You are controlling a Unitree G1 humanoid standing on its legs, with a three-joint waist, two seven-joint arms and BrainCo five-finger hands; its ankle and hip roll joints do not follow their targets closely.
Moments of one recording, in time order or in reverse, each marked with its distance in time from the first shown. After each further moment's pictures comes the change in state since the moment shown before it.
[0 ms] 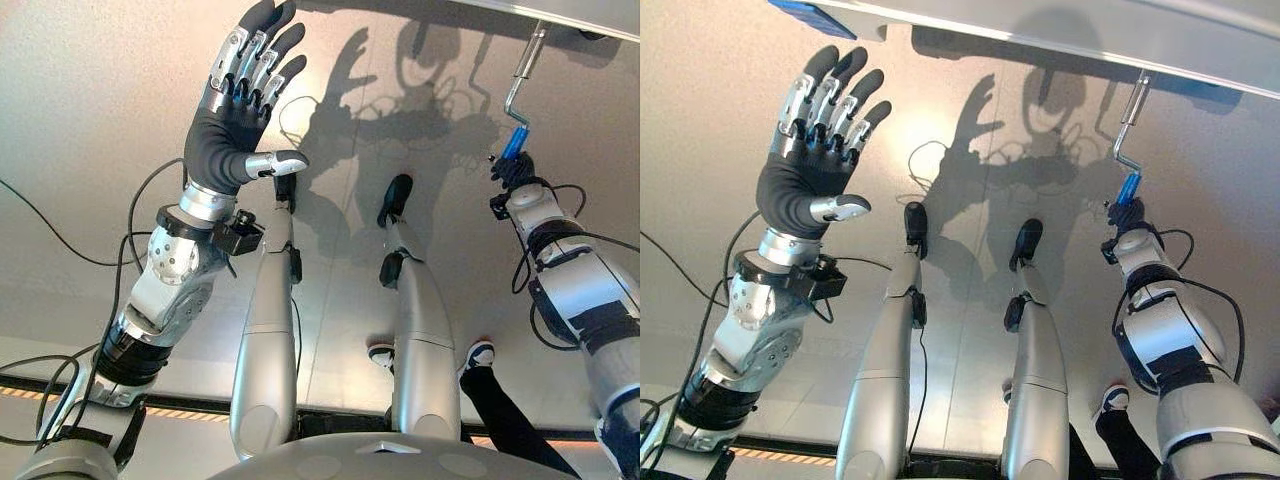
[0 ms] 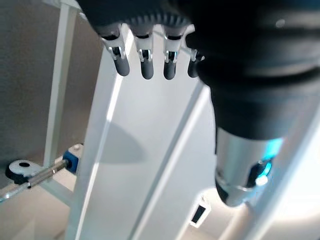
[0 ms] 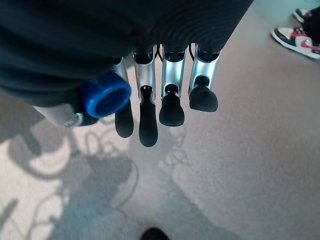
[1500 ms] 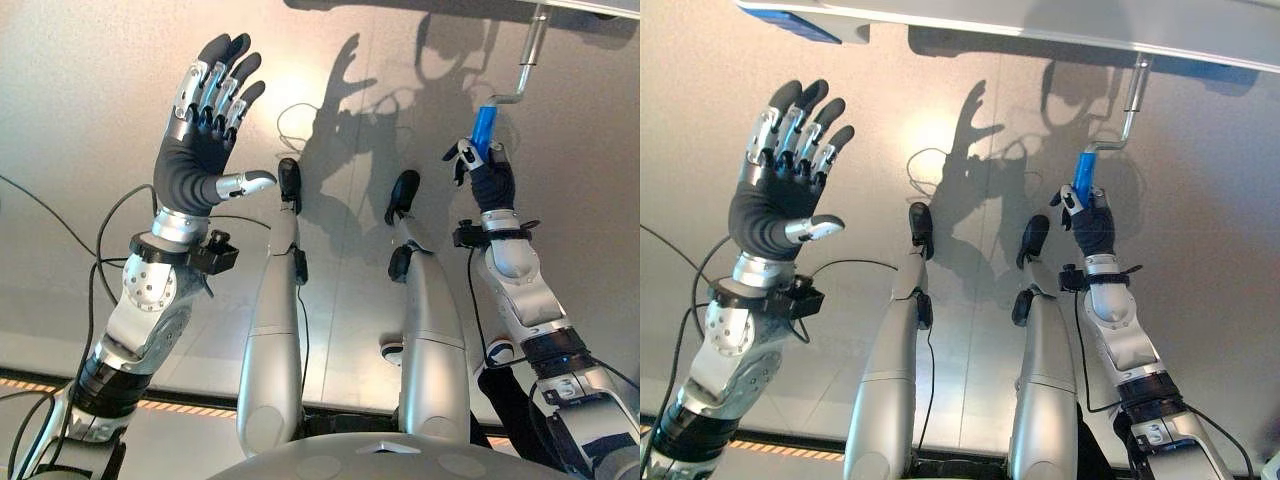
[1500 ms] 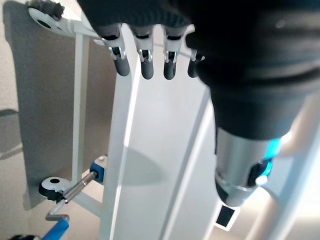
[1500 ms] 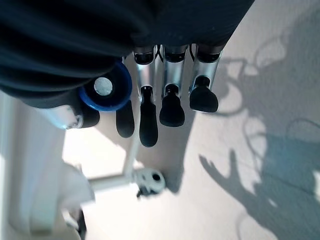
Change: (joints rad) left arm 0.195 0.059 0.108 -0.053 0.042 -0.050 -0.017; right arm 0.786 0.085 -0.418 -1.305 0.234 -0.377 -0.075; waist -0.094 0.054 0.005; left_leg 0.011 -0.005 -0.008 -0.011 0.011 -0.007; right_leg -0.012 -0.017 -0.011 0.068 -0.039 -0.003
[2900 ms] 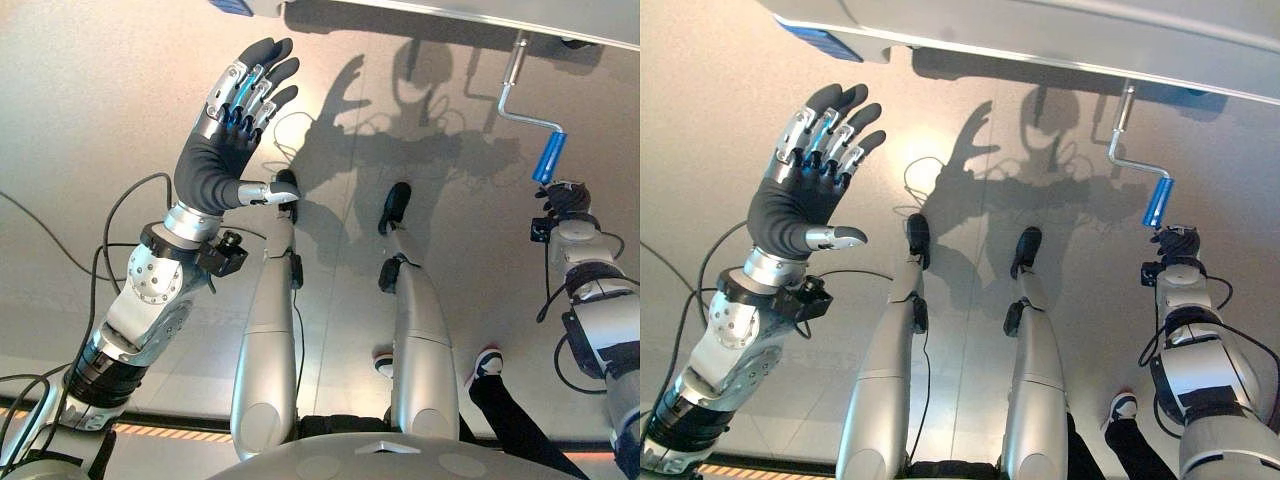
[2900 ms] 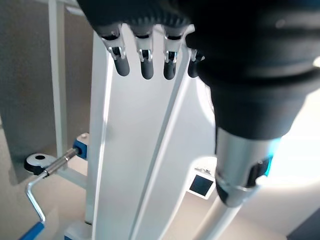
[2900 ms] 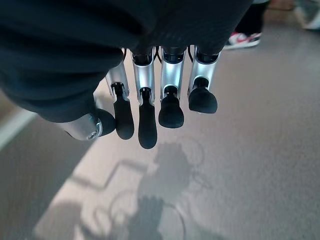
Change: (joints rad) left arm -0.086 0.059 -0.100 0.006 -0.022 0.008 -0.028; right arm -0.571 -0.211 0.145 1.253 0.073 0.194 0.057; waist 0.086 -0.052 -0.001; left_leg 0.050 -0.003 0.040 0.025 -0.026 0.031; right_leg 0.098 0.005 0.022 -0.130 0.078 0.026
